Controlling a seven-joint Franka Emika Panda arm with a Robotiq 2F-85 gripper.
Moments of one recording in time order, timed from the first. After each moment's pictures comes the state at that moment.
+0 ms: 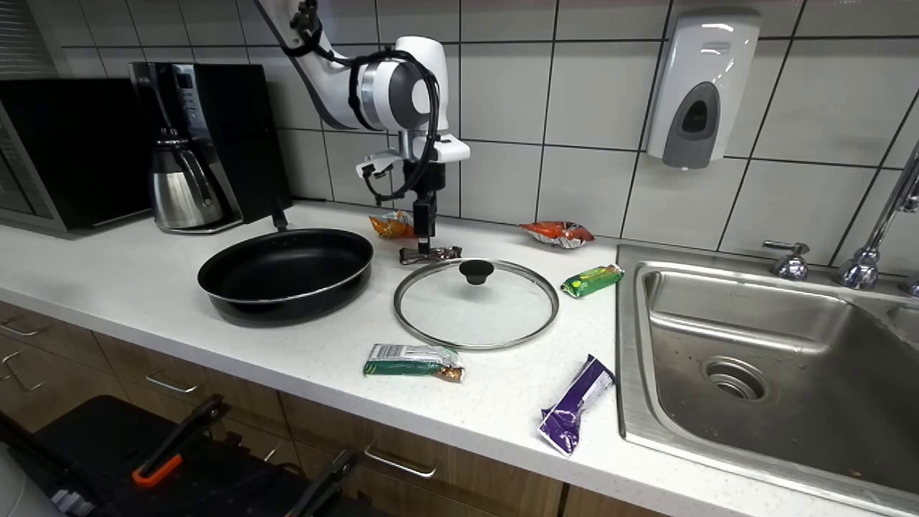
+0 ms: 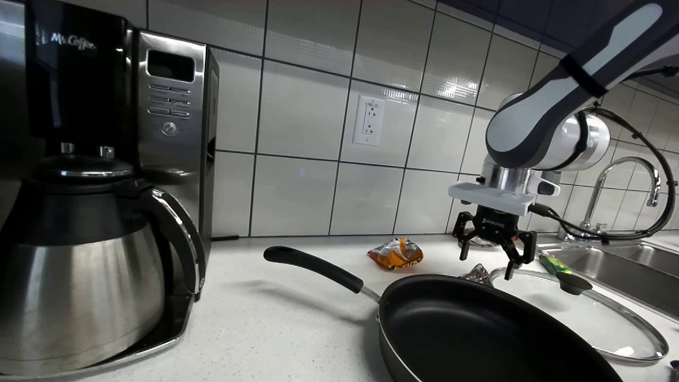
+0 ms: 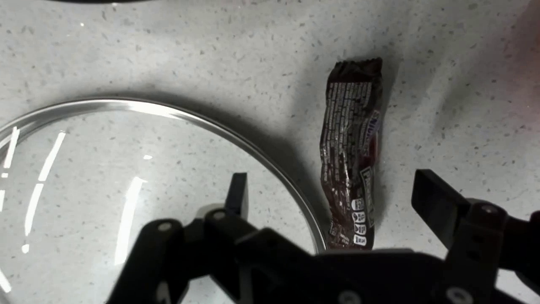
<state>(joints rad) 0.09 0.52 -0.14 -1.91 0.07 2.40 1.11</state>
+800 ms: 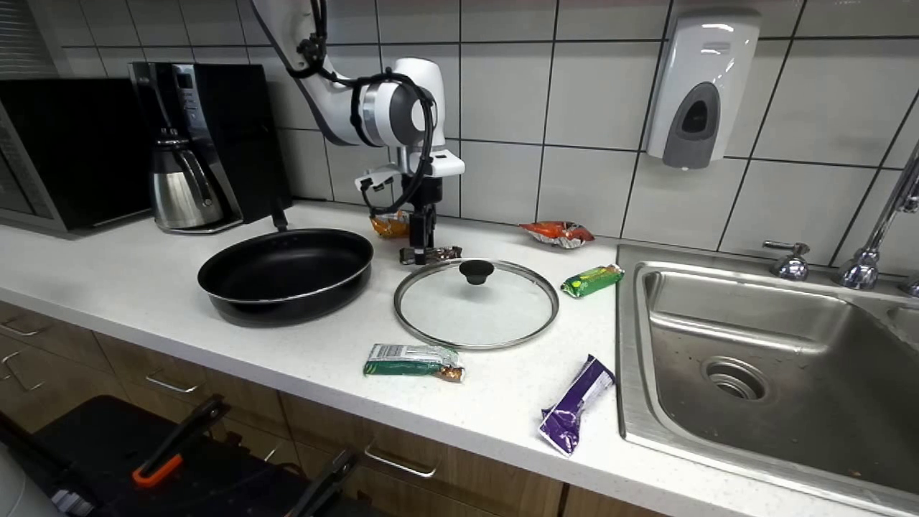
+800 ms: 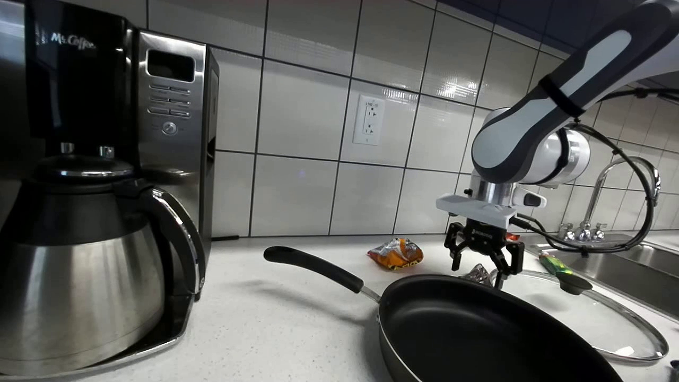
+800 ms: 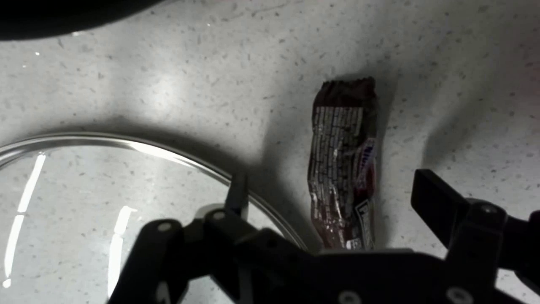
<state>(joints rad) 0.11 0.60 -0.14 -1.86 0.07 2.40 1.18</state>
